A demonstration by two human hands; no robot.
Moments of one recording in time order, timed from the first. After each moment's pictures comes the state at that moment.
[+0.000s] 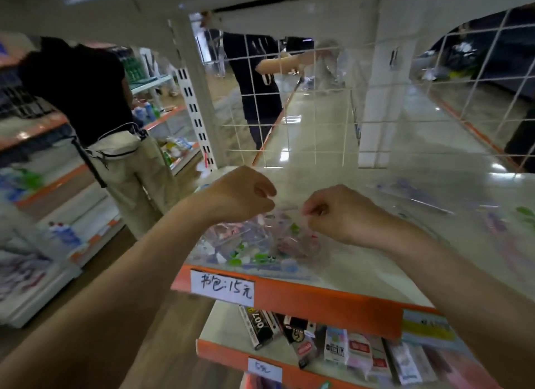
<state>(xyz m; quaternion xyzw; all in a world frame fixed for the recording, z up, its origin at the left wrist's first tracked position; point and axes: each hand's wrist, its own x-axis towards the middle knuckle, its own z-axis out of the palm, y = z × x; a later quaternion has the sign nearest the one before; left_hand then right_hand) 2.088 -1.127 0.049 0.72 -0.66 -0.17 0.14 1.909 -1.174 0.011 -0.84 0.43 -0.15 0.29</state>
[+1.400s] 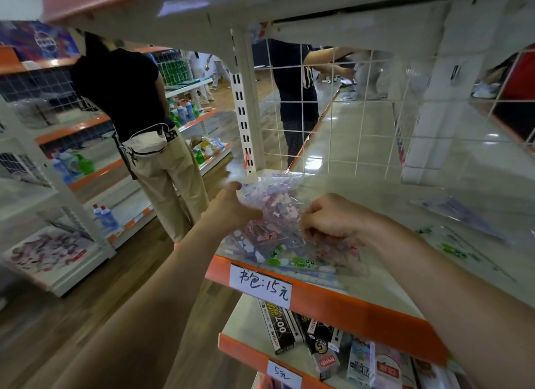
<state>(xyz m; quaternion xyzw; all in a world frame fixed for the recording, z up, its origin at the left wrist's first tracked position) 2.156 -1.107 0.004 0.84 -0.38 -0.21 0.31 1.980 -1.180 0.011 -0.78 0.43 -0.07 0.45</state>
